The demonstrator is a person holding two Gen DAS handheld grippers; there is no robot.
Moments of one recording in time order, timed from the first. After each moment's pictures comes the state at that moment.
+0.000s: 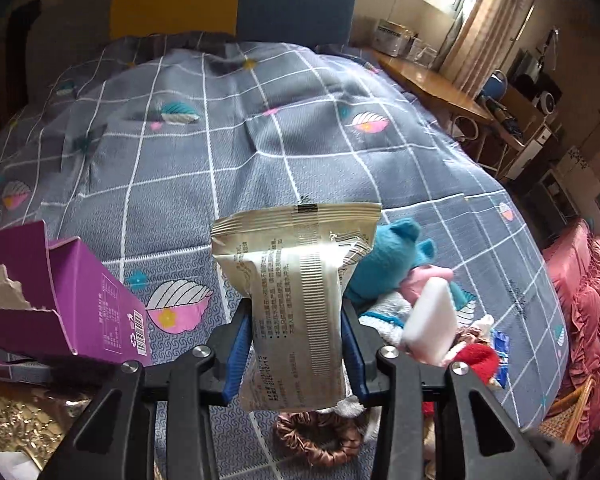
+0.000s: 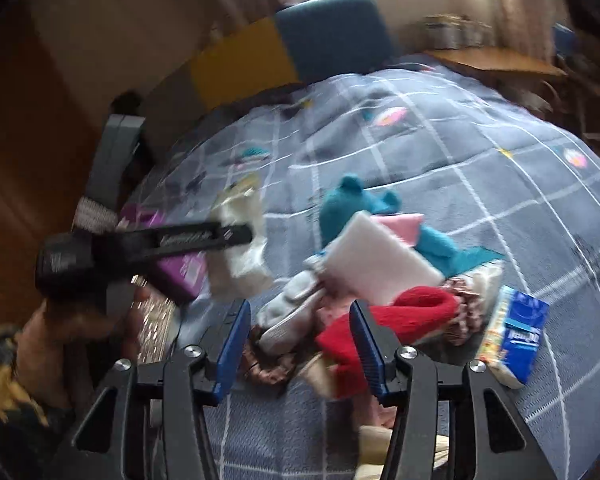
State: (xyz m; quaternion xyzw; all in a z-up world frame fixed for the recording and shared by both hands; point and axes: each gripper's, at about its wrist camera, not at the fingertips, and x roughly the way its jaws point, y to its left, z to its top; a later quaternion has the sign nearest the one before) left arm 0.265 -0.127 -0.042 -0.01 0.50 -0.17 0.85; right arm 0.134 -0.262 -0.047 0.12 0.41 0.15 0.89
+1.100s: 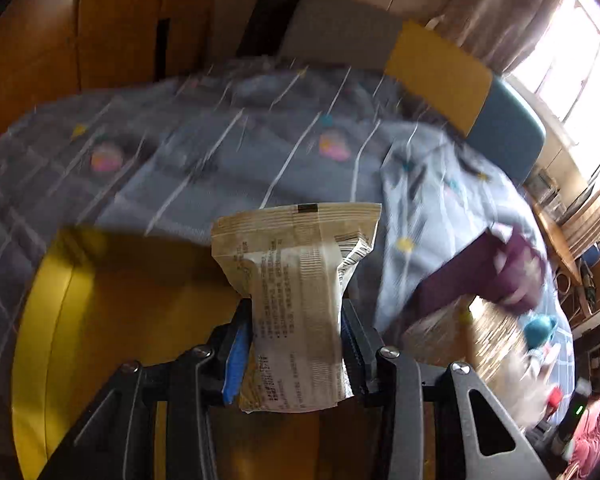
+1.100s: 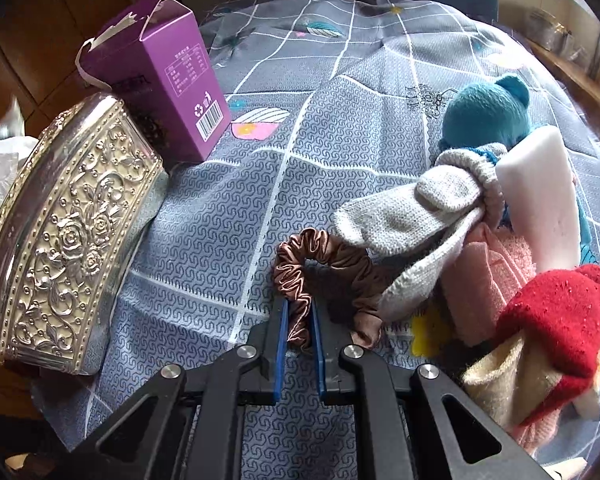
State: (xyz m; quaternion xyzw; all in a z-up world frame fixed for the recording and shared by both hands) left arm 0.140 0.238 -0.055 -0.20 0.44 0.09 0.87; right arm 0.176 -0.184 -0.140 0.00 0.53 0.15 0.84
